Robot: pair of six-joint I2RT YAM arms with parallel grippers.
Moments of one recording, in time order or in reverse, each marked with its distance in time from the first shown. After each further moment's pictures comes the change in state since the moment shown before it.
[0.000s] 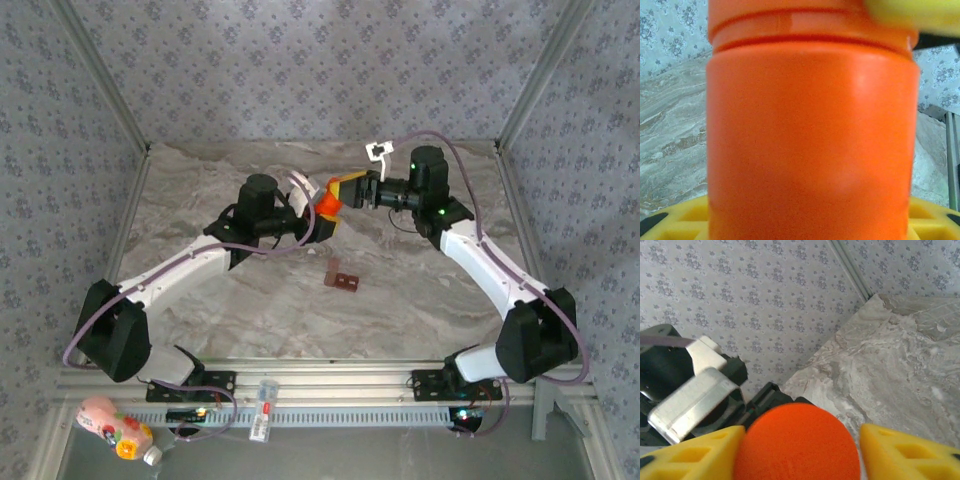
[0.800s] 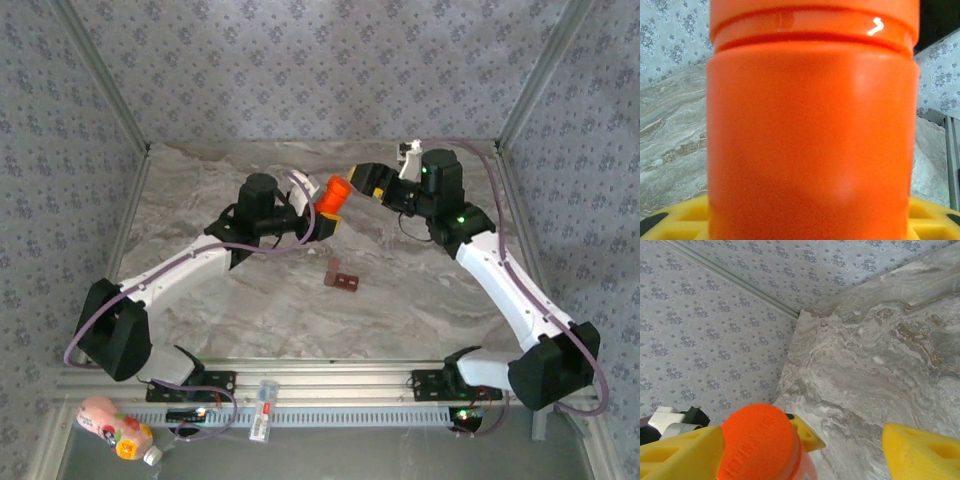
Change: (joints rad) left arm 0.000 0.006 0.000 0.027 0.003 -0.005; right arm 0.022 -0.140 0.060 -0.311 0.385 0.319
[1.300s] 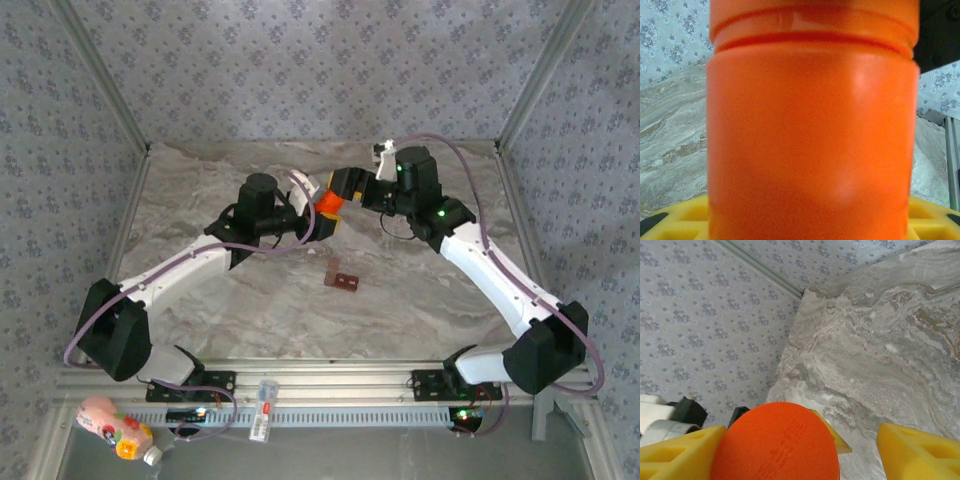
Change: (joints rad) left arm 0.000 0.000 0.000 0.000 0.000 0.000; right arm 0.105 0.090 0.065 -0.029 0.035 -0.041
